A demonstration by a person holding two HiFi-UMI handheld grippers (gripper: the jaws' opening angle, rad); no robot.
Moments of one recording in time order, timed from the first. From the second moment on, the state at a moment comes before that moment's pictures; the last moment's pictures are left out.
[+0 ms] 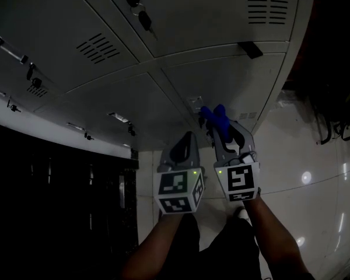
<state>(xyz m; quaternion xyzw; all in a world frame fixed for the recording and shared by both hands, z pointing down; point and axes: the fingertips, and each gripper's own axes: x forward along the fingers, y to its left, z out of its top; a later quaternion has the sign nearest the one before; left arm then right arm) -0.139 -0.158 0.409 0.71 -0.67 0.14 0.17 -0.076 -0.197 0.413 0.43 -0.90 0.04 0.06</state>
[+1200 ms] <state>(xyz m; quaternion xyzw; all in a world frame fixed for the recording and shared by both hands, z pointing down) -0.118 -0.166 0.453 0.73 -0.66 0.13 0.17 -0.049 -0.223 0.467 0.46 -0.88 0.03 0.07</state>
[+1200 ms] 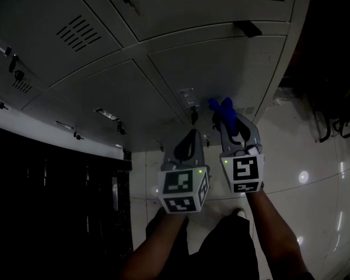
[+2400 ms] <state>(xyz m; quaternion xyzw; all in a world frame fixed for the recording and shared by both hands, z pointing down) -0.131 -0.160 0.474 0.71 -0.67 0.14 0.18 -0.089 -0.187 0.483 0.41 -0.91 0.05 0.06</state>
